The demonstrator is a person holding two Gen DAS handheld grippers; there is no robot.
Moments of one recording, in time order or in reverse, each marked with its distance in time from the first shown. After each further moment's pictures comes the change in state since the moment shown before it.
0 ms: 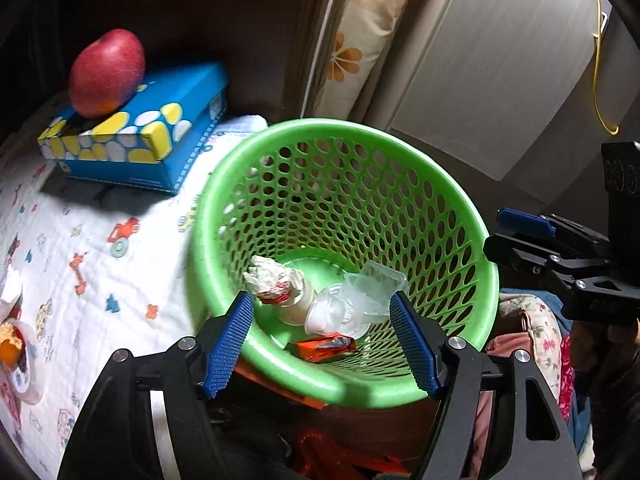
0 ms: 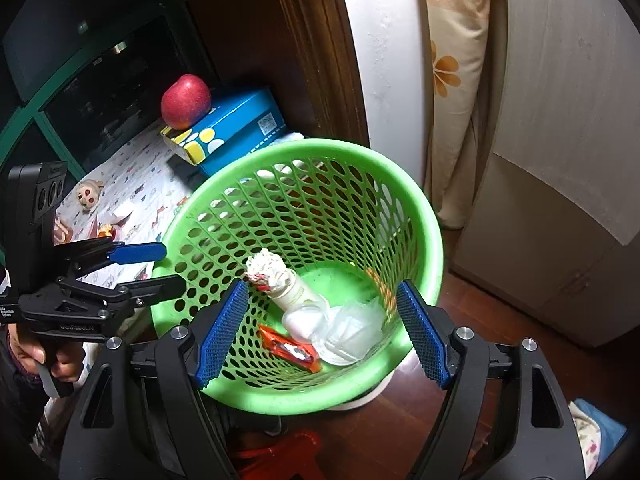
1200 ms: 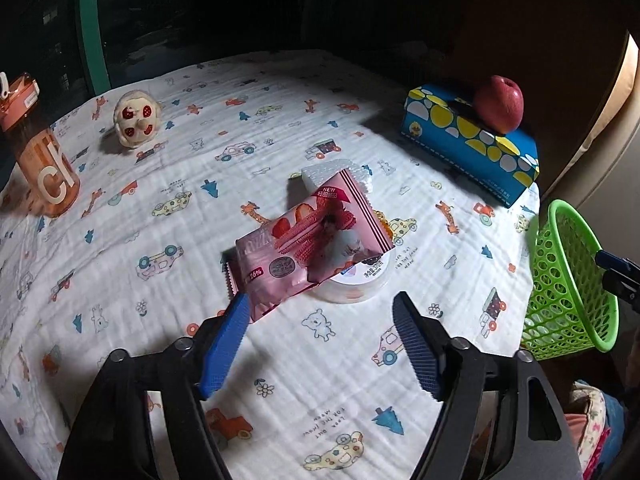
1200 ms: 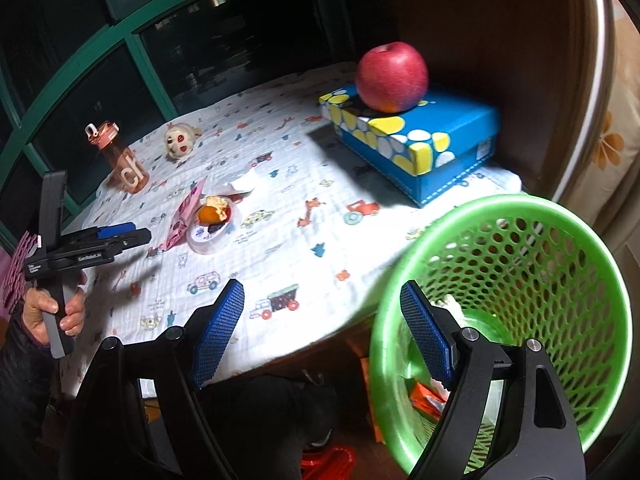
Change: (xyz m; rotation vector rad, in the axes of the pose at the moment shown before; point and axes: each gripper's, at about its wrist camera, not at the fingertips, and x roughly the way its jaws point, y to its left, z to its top) left arm -0.145 0.254 -0.130 -0.428 -0.120 0.415; right arm 0.064 0.197 0.031 -0.277 0.068 0.240
